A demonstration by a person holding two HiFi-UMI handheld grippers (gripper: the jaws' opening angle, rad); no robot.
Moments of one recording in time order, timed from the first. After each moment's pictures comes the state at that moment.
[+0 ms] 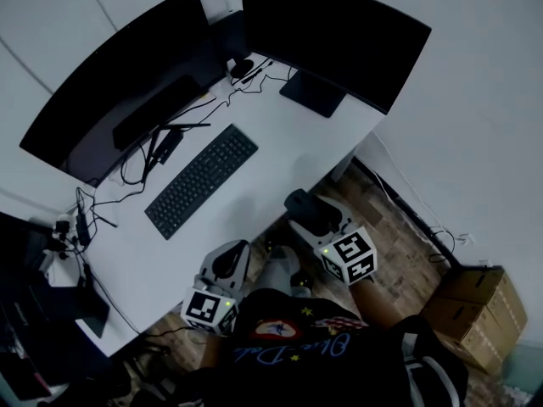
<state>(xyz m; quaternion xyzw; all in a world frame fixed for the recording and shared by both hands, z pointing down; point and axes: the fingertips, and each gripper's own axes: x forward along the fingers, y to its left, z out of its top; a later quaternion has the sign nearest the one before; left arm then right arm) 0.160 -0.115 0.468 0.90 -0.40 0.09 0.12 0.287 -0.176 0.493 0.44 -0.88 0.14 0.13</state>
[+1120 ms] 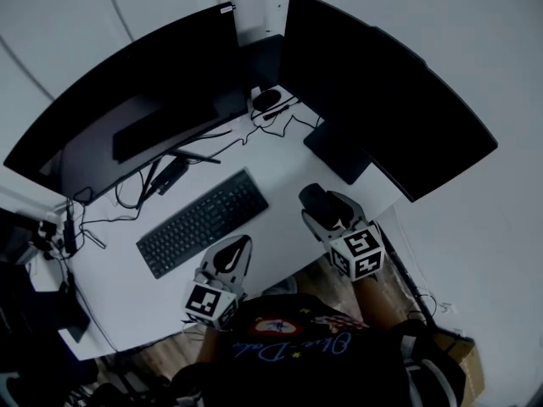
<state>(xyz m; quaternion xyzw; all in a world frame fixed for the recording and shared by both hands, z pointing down) 0.168 -0.306 0.475 0.88 -0.46 0.05 0.12 0.312 -0.396 0.494 0.41 -0.89 0.12 0.17</state>
